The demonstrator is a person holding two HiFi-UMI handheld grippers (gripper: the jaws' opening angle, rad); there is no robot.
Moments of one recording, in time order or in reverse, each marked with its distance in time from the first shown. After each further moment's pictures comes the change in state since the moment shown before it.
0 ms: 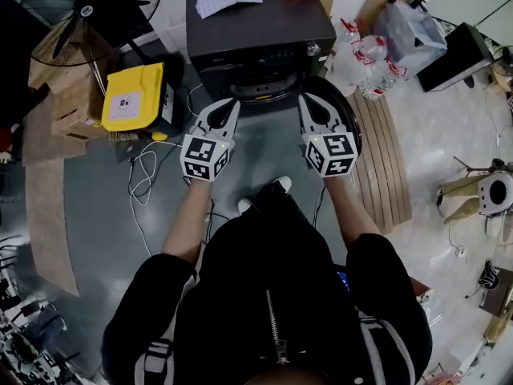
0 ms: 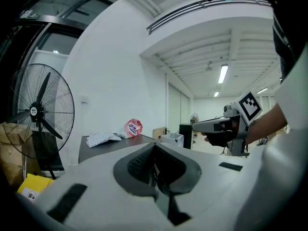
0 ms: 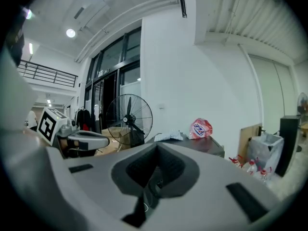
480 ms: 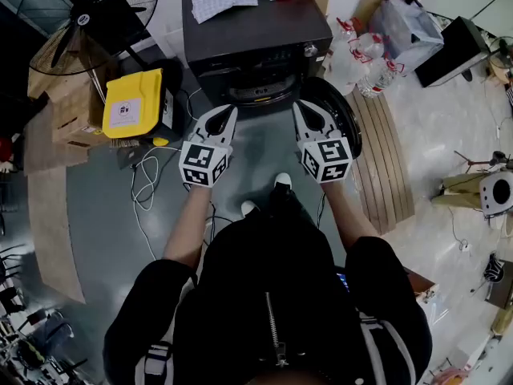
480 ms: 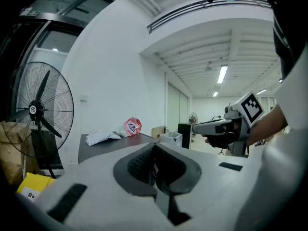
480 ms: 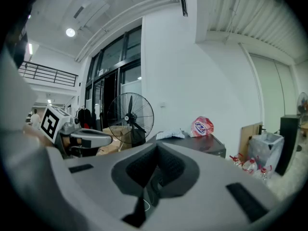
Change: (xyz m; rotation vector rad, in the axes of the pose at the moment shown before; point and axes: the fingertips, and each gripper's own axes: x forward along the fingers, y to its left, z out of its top) left arm -0.005 0.000 -0.002 -0.007 0.009 -0.016; right arm -0.003 0.013 -0.008 0.001 0.013 0.007
